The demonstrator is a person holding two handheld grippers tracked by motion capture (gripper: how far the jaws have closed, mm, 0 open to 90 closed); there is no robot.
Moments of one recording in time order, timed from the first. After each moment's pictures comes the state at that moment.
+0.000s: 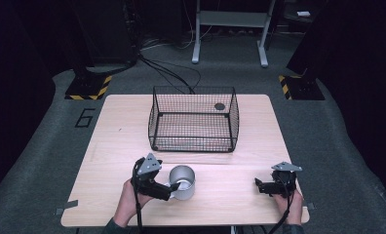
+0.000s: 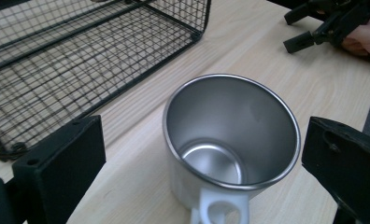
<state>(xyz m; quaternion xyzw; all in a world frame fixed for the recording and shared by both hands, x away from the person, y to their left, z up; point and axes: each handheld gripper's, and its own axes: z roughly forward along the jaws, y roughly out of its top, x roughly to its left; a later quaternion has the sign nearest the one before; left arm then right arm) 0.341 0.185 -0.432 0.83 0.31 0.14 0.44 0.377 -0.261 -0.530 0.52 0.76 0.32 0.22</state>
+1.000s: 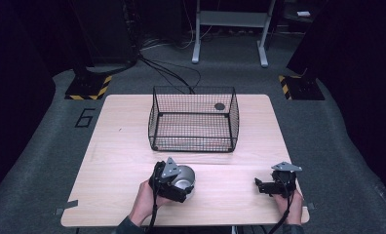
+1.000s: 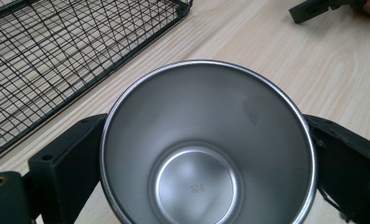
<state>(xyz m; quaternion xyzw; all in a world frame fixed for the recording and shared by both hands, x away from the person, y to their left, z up) 0.347 0.145 -0.456 0.86 0.29 0.15 0.40 0.377 -0.261 -0.530 0.52 0.76 0.32 0.22</state>
